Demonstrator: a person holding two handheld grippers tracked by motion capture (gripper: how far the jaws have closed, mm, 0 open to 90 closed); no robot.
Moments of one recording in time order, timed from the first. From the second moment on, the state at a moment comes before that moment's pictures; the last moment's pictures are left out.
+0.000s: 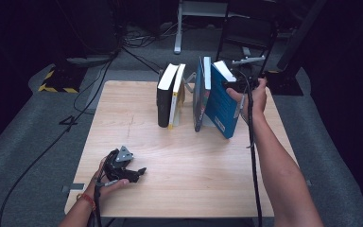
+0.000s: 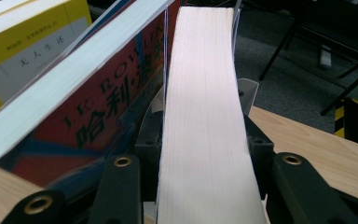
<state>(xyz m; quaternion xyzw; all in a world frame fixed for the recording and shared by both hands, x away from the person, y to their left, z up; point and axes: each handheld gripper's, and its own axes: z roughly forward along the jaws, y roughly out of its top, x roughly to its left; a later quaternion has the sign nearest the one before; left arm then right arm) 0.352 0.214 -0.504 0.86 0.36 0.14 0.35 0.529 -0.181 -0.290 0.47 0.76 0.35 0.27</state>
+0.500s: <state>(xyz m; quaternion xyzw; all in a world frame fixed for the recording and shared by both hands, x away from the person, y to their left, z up) 0.351 0.213 -0.504 0.86 0.35 0.13 0.35 0.552 -0.173 -0.293 0.52 0.72 0.36 0.29</state>
